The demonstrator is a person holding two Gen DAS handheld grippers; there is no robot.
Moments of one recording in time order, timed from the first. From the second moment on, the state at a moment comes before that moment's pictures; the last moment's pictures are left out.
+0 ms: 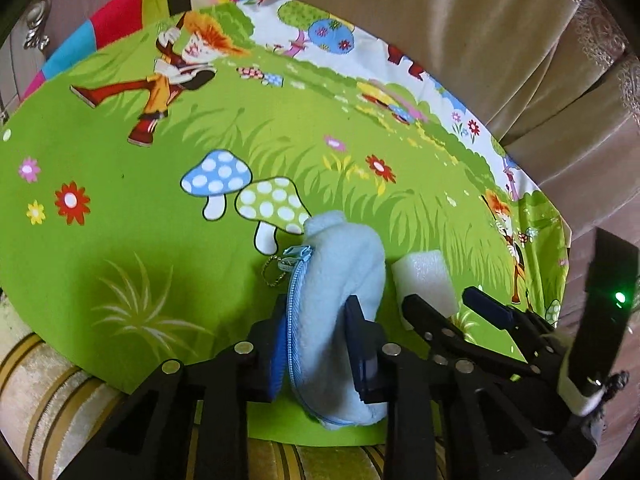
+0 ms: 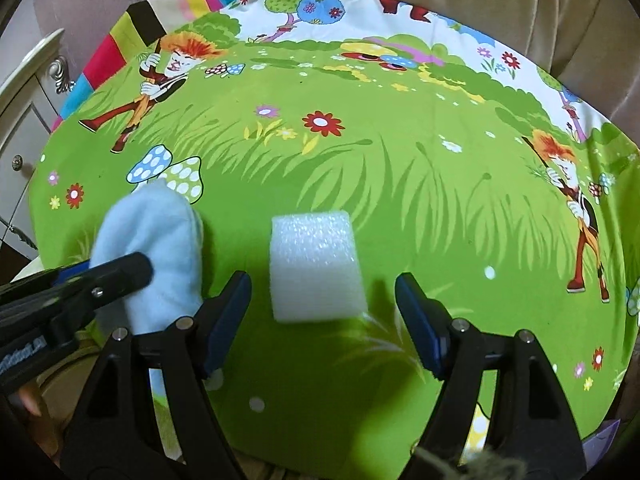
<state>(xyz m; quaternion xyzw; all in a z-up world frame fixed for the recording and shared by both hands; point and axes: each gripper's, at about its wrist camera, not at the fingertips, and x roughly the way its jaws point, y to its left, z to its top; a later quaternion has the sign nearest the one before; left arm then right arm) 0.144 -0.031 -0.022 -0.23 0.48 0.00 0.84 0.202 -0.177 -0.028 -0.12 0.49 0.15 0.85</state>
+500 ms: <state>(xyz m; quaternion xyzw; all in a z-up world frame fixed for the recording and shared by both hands) 0.138 -0.043 -0.009 -0.20 0.46 -0.01 0.87 0.187 -0.189 -0.018 -0.11 0.47 0.12 0.87</state>
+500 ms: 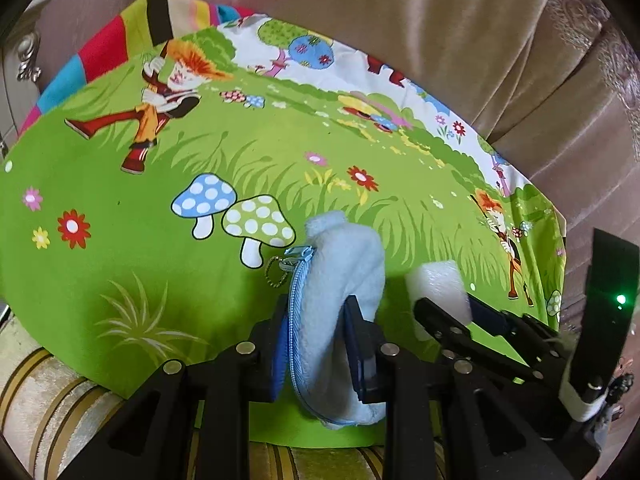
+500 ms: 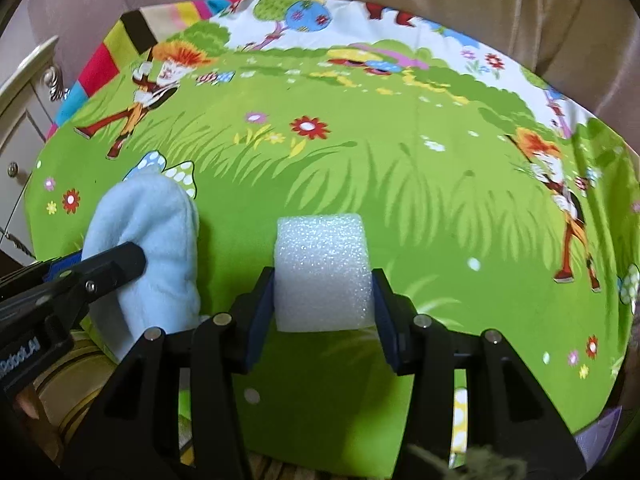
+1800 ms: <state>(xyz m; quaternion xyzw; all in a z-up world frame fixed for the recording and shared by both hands) 0.049 -0.203 0.053 -0.09 0.44 -0.20 0.87 -0.007 -0.372 0.061 0.00 0.40 -0.04 0.92</state>
